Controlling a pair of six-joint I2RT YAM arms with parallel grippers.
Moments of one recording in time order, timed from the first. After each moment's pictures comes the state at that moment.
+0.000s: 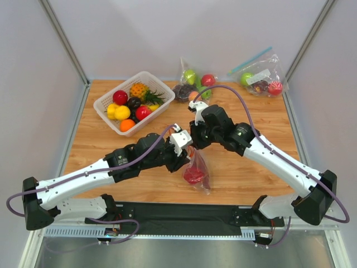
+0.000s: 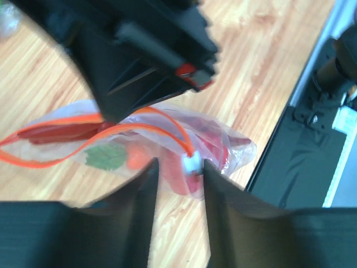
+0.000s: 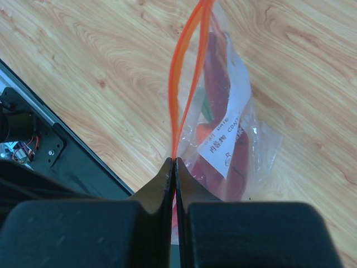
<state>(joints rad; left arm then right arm) -1.09 1.08 0.98 -0.33 0.03 -0.04 0.80 1.33 1.27 -0.65 -0.11 0.32</state>
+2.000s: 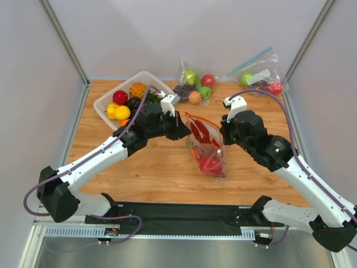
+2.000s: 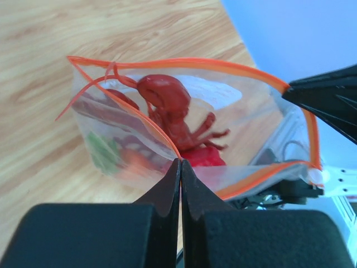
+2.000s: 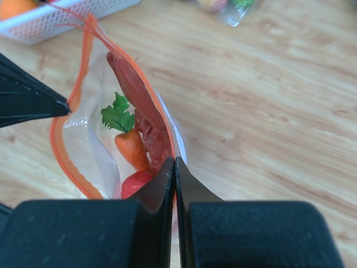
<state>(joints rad) -0.76 1.30 1.10 -0.21 0.23 -0.55 0.75 1.02 1.19 -0.72 0.28 0.22</state>
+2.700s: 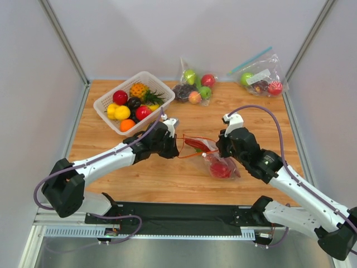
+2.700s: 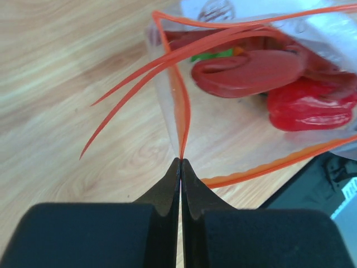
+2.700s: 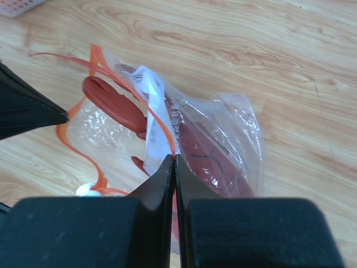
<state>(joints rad) -0.75 1.37 0.88 -0.23 0.16 -0.43 0.74 0.91 0.84 -0.51 0.26 0.32</state>
